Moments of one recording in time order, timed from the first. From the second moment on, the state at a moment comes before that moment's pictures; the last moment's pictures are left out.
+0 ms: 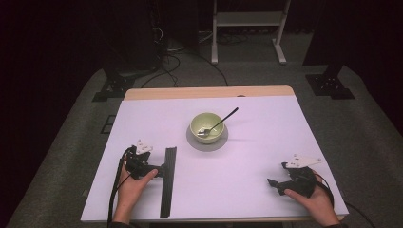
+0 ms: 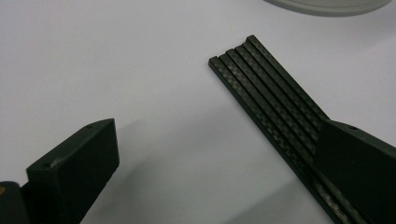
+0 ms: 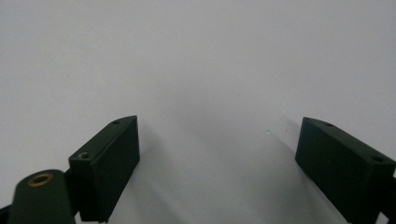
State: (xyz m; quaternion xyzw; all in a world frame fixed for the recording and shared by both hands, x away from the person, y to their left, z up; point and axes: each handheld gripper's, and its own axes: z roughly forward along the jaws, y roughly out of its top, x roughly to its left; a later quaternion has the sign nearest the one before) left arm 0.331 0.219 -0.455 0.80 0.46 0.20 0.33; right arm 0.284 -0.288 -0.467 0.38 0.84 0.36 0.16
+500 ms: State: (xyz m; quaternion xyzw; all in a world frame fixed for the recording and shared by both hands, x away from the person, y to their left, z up) left arm 0.331 0.218 -0.458 0.80 0.46 0.21 0.31; right arm 0.284 -0.288 -0.467 0.38 0.84 0.36 0.16
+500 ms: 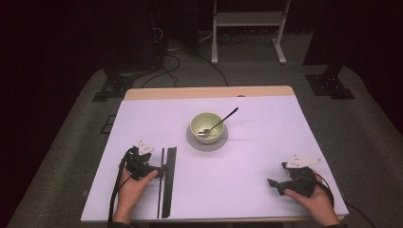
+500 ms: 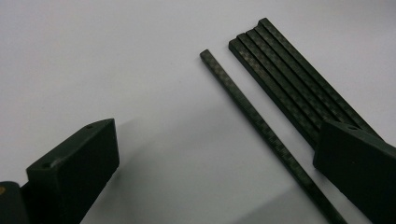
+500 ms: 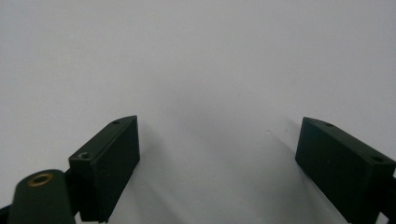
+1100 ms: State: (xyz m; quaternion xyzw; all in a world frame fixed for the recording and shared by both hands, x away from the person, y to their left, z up) left arm 0.299 0.224 -0.451 0.80 0.45 0.20 0.34; right arm 0.284 -0.288 -0.467 0.38 0.84 0.36 0.16
